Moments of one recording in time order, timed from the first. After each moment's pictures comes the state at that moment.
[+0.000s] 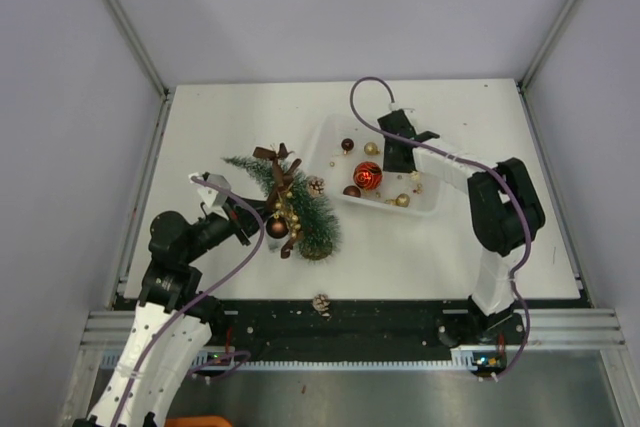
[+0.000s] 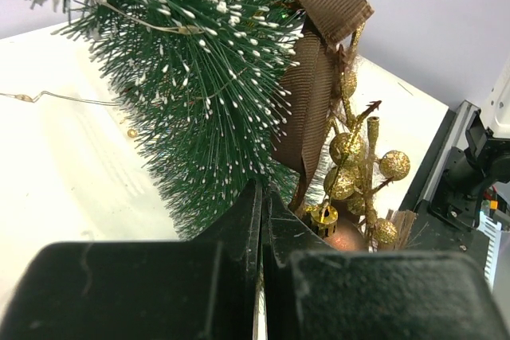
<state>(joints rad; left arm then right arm) -0.24 0.42 0.49 -0.01 0.70 -0.26 0.46 1.88 1.32 -0.42 0.33 0.46</state>
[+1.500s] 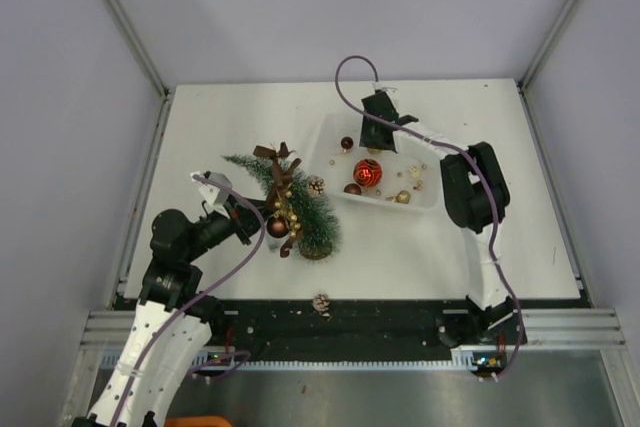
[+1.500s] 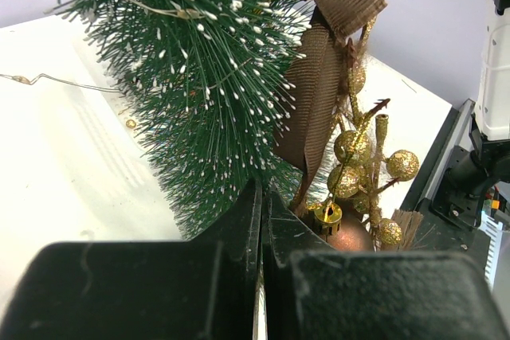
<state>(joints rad) -0.24 0.44 0.49 -0.02 0.69 -0.26 0.47 2.16 1.65 -0.33 0.29 0.47</state>
